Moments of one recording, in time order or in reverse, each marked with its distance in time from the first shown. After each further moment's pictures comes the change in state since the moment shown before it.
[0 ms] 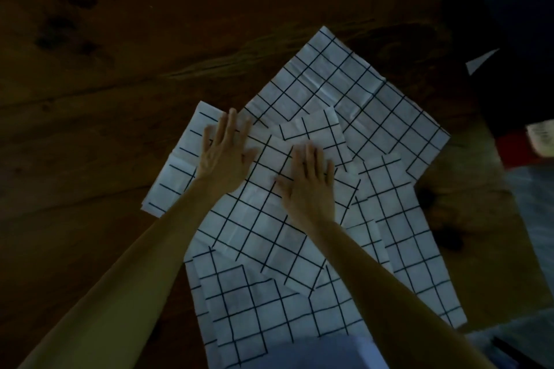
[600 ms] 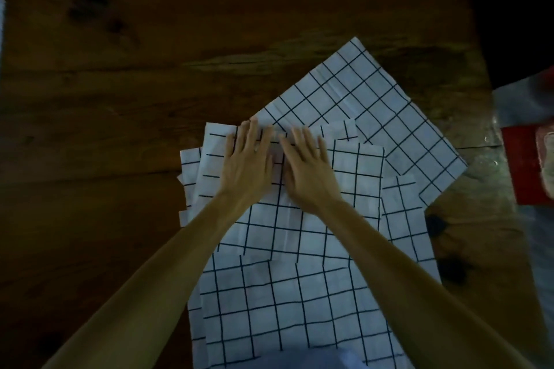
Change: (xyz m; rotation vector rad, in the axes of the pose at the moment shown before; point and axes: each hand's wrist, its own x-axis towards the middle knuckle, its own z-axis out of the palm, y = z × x) left_hand -0.016 0.030 0.004 -0.117 0.120 -0.094; right_hand 0.050 -0.004 -0.027 0.002 -0.045 -0.389
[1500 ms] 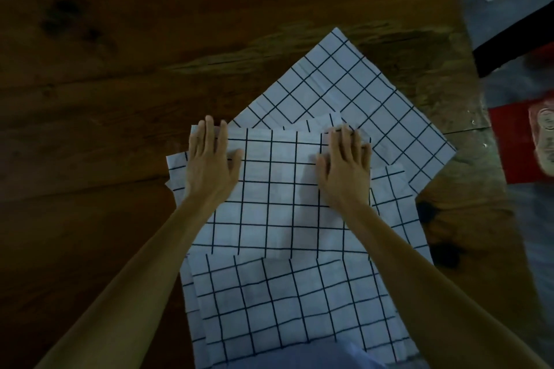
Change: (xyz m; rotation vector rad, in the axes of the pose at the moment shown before) left_hand -0.005 -0.037 -0.004 -0.001 0.022 -0.123; right_hand -0.035 0.060 -0.002 -0.001 0.144 0.404
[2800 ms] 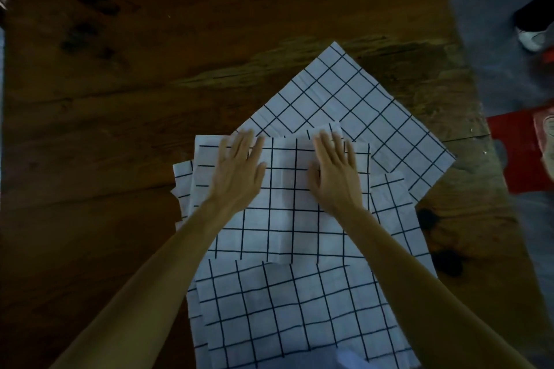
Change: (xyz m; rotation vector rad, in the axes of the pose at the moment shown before) left_hand 0.004 0.036 -0.009 0.112 -0.001 0.257; right_hand 0.004 -0.015 -0.007 0.104 0.038 -0.207
